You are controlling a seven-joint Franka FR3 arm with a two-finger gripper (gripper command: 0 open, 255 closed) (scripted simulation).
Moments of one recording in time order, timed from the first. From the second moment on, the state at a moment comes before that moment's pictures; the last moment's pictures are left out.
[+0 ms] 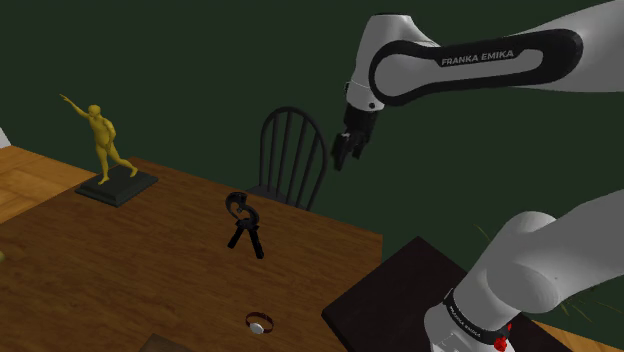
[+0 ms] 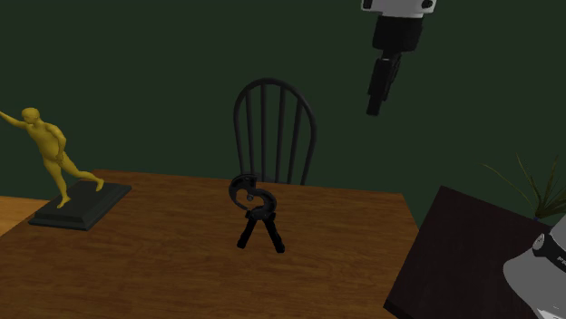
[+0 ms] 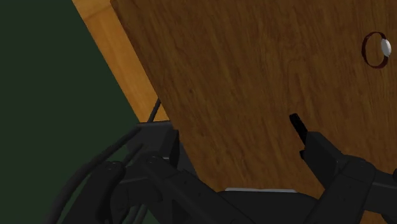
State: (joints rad) arm 0.10 -0.45 0.13 -2.37 0.04 1.95 -0.02
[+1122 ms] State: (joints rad) arm 0.20 0.06 0.26 -2.10 0.05 2.29 -0.01
